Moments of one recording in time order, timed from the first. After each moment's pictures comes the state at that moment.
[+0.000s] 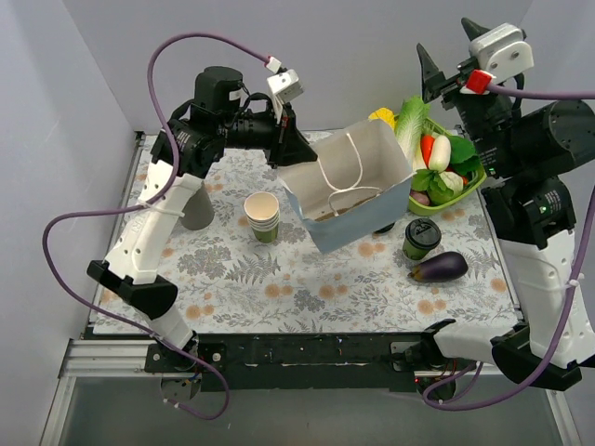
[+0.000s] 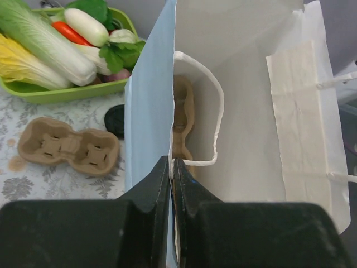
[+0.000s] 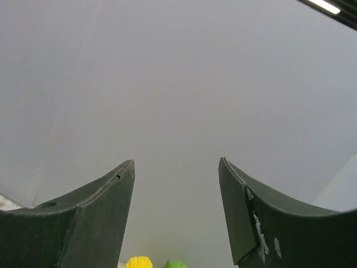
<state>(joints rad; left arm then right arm) -0.56 1.67 2.19 -0.87 0.77 0.05 0.52 1.24 1.98 -0.22 -0.01 -0.53</state>
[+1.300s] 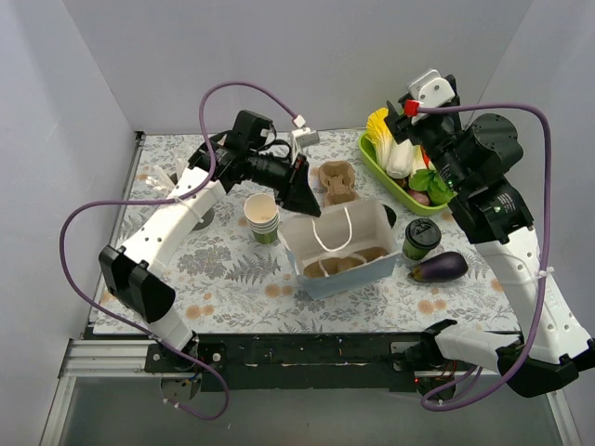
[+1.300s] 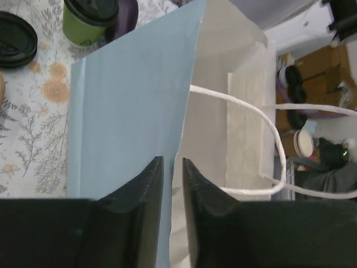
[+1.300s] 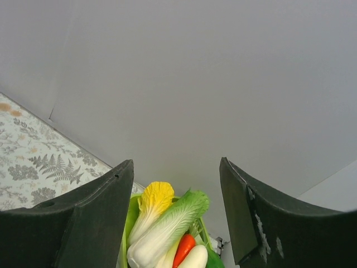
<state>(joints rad) -0.58 1.65 1.84 -0.87 1.01 0.01 0.50 1.14 1.58 -0.22 0.04 -0.55</state>
